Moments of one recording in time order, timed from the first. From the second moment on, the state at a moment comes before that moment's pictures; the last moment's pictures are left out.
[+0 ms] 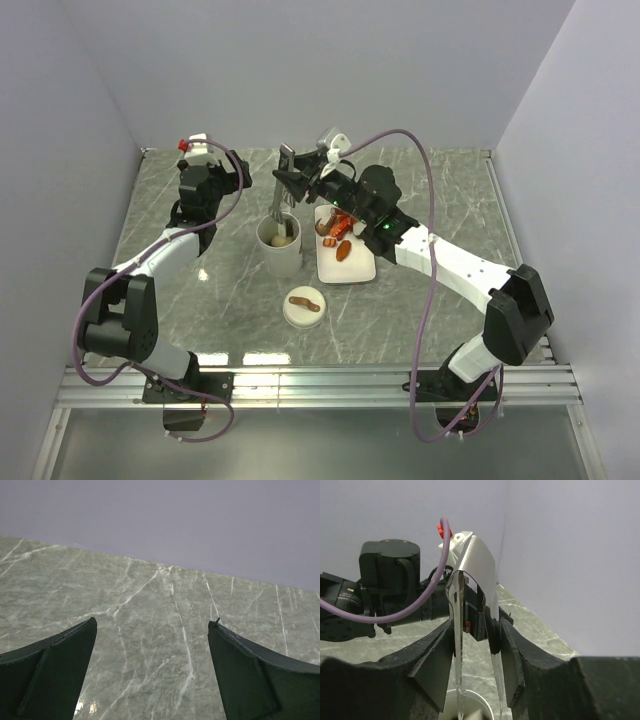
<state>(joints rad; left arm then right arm) -0.19 1.49 0.92 0.49 -0.12 -0.31 0.75 1.53 1.22 0.57 -0.28 -0.01</state>
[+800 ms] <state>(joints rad) -0.19 1.50 0.93 0.49 -0.13 -0.31 0.75 1.31 1.00 0.71 -0.15 -0.04</state>
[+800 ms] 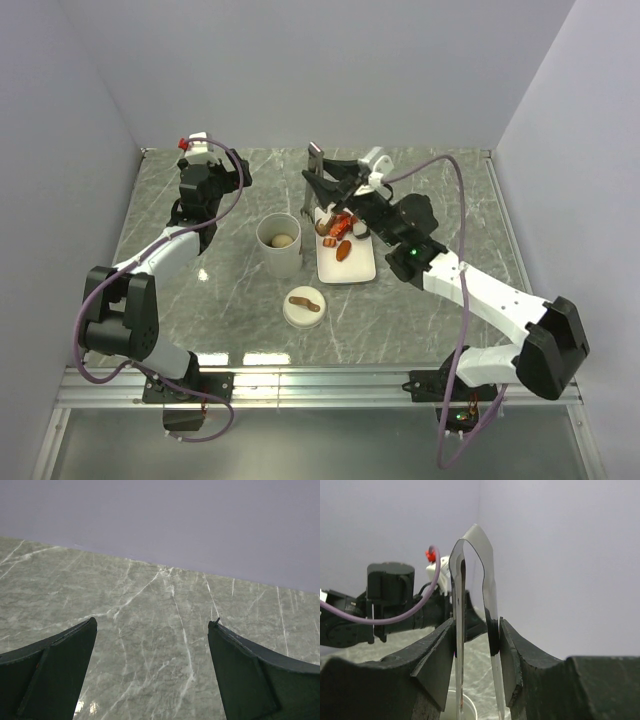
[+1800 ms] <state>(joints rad) -0.19 1.52 0.95 0.48 -0.13 -0.31 0.50 1.54 0.87 0.86 -0.31 0.09</state>
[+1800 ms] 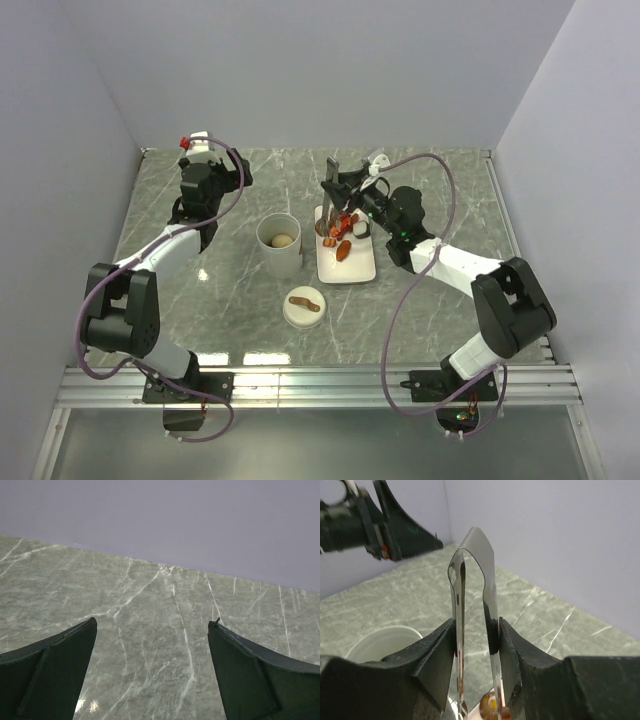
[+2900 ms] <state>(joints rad) -0.19 1.54 0.95 0.46 -0.13 -0.31 0.47 1.65 0.86 0.89 -0.39 0.13</state>
